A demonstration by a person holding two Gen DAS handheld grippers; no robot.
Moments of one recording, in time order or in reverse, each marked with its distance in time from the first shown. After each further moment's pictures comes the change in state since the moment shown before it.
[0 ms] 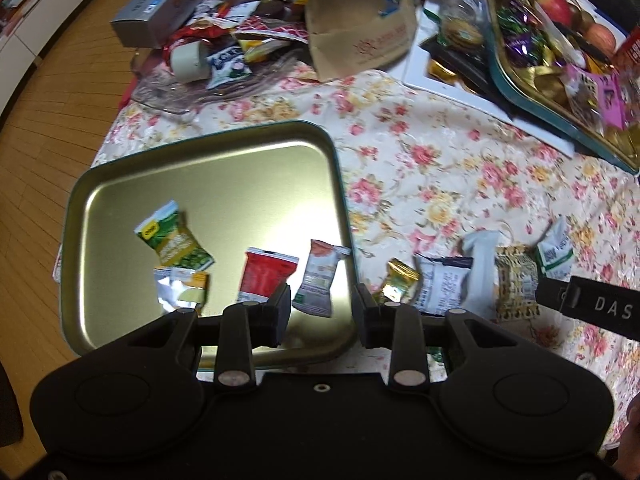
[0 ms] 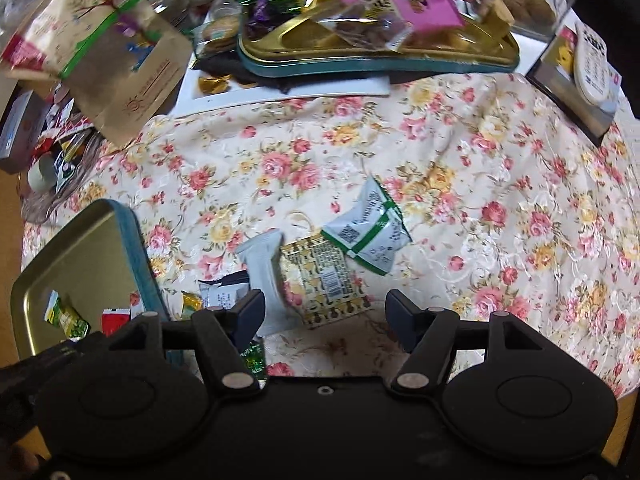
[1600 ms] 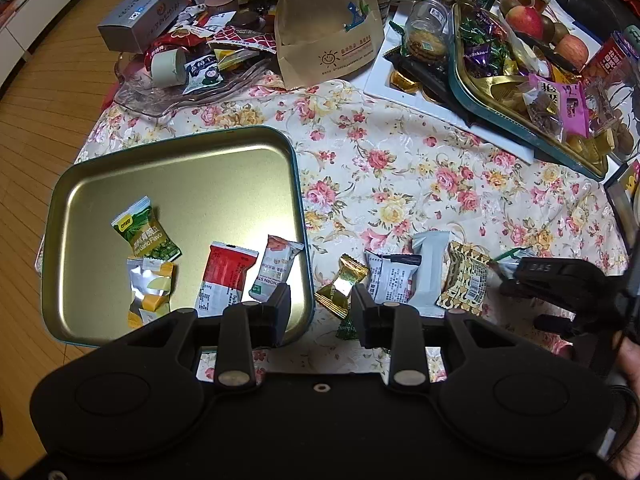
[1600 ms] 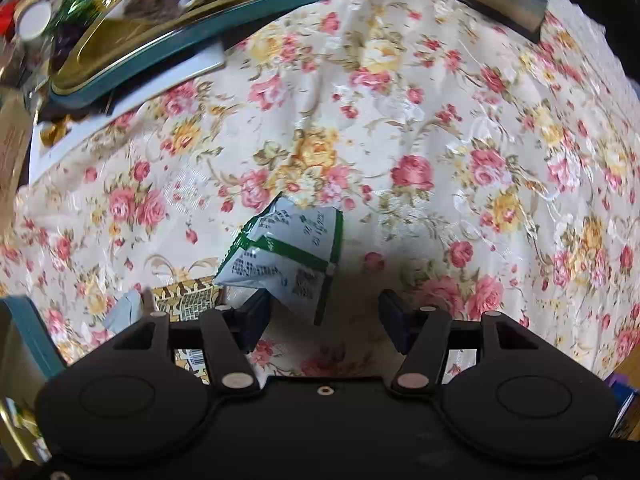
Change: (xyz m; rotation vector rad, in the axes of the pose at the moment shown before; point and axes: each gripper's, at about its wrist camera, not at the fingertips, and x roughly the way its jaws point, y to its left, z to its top) left arm -0.023 -0.016 -0.007 -0.028 -0.023 -0.070; right arm 0.076 -0.079 0.009 0.330 0.061 -0.100
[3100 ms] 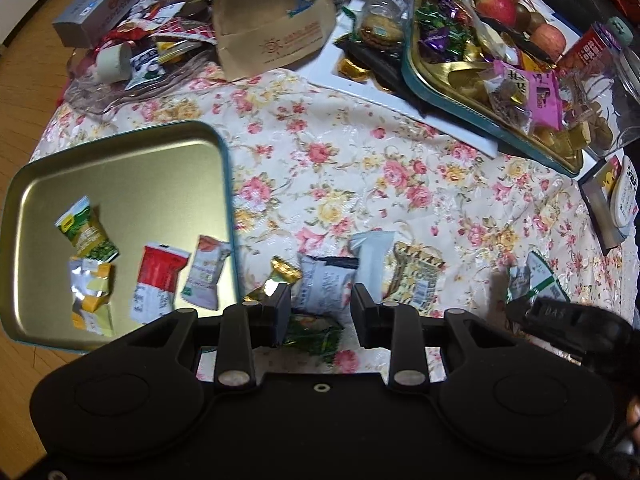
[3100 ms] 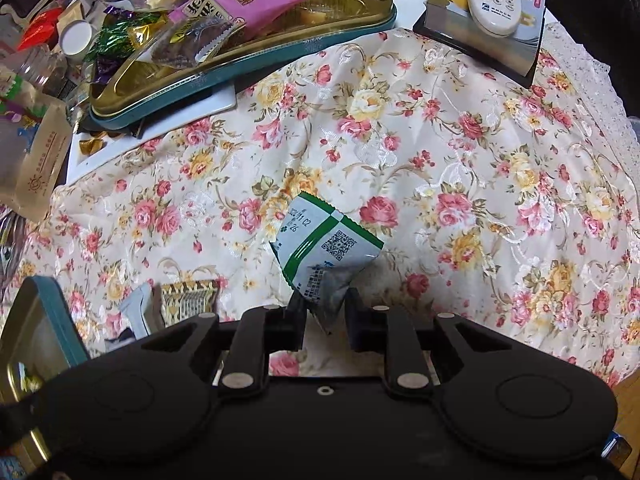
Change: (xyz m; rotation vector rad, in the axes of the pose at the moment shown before) left arm 0.019 -0.047 0.008 0.014 0.029 -0.074; right arm -0.051 -0.028 0.013 -0.126 -0.063 0.069
